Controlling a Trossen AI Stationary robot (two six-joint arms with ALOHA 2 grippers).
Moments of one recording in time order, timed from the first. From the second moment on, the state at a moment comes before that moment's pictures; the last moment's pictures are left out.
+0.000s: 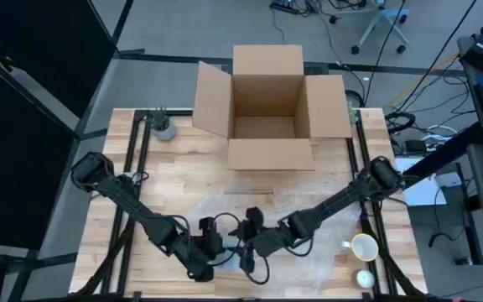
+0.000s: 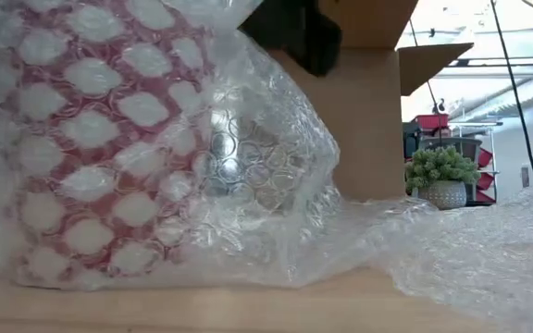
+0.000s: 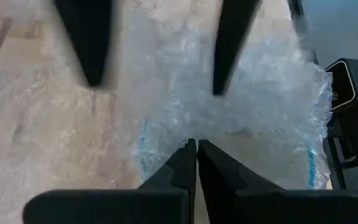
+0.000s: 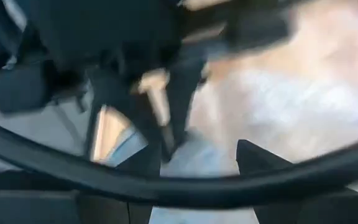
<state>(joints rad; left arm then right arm) -0.65 1.74 1.08 -0.29 -0.36 -0.56 0.47 1.97 1.41 -0.11 0.35 0.61</state>
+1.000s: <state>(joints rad) -0.66 1.73 1.08 -0.25 -0.42 -0.54 0.47 2.26 2.00 -0.87 0.34 0.68</state>
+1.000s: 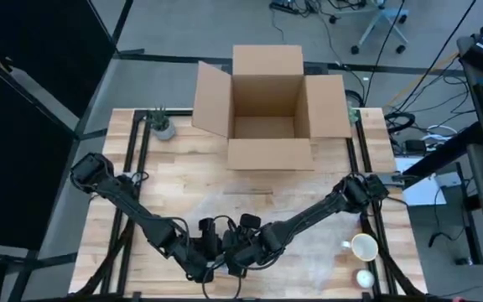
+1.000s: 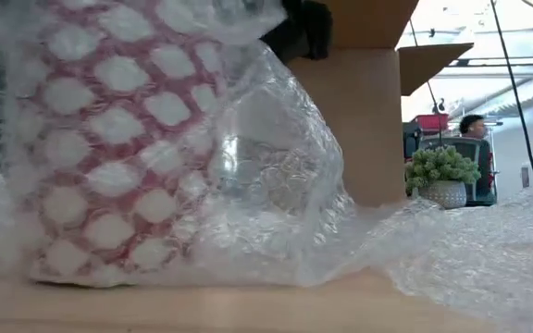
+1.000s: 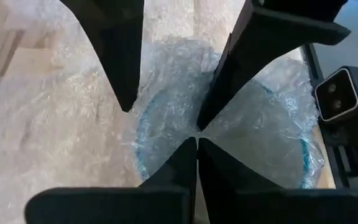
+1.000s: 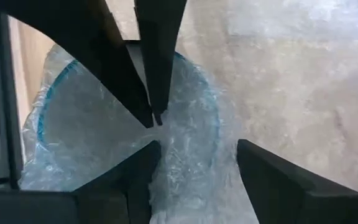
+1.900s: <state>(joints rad) -0.71 1.58 1.14 -0.35 -0.42 -0.53 0.48 2.33 1.96 -0.83 0.38 0.79</state>
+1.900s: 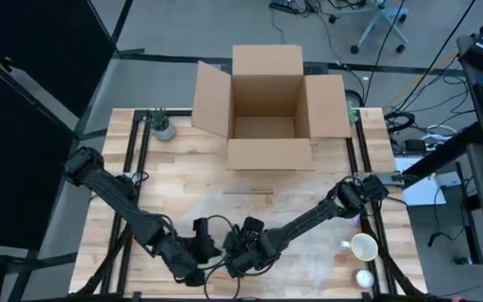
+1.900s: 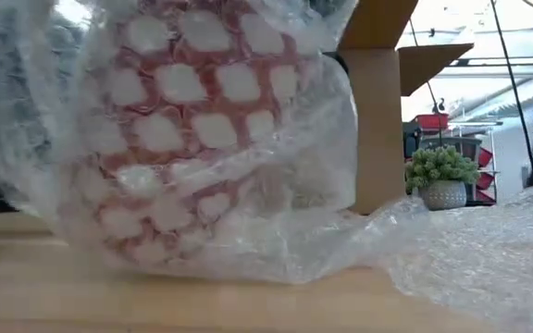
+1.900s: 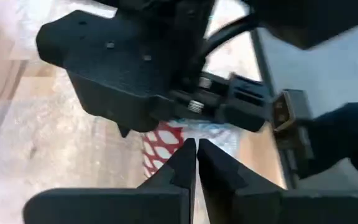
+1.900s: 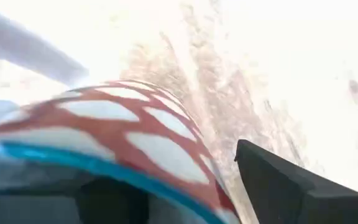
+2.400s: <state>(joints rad) -0.73 1.63 1.09 -0.29 -0.45 -0.57 0.47 2.33 1.96 -0.79 0.39 0.72</state>
